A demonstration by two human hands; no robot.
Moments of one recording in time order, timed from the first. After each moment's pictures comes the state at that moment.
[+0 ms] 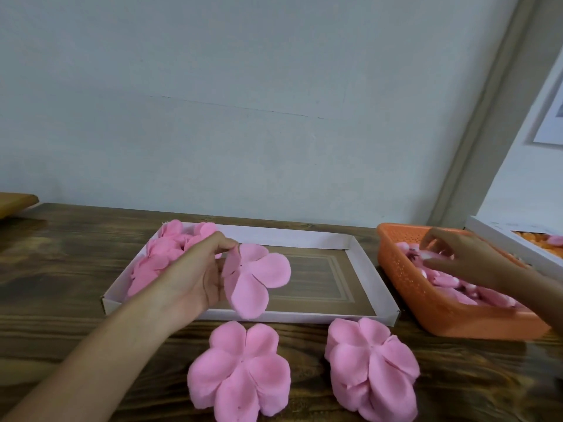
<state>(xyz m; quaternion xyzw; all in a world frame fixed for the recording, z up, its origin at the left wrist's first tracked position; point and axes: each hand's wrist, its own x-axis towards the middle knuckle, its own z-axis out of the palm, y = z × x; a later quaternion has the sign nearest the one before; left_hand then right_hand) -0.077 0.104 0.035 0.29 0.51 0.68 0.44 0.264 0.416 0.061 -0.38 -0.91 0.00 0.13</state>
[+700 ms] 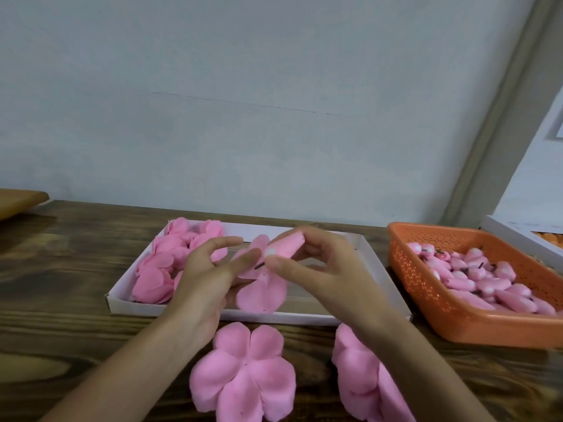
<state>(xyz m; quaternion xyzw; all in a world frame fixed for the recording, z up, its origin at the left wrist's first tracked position) -0.056 0.119 0.016 0.22 0.57 0.73 0.29 0.103 0.210 0.055 -0.10 -0.81 0.47 0.33</state>
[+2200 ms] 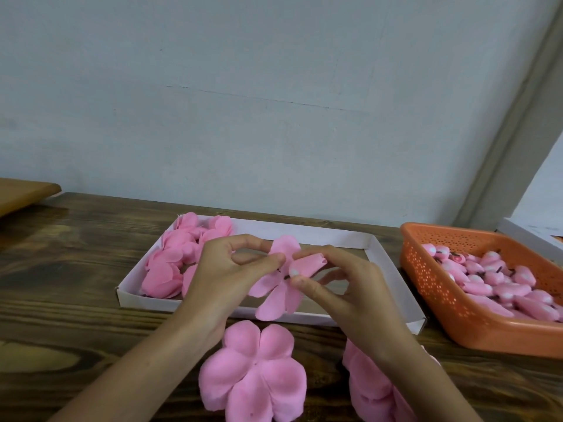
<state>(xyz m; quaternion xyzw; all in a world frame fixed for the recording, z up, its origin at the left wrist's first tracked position) -0.052 0.111 0.017 0.37 0.60 0.67 0.22 0.111 0.228 0.015 -0.13 -0.87 0.29 0.39</state>
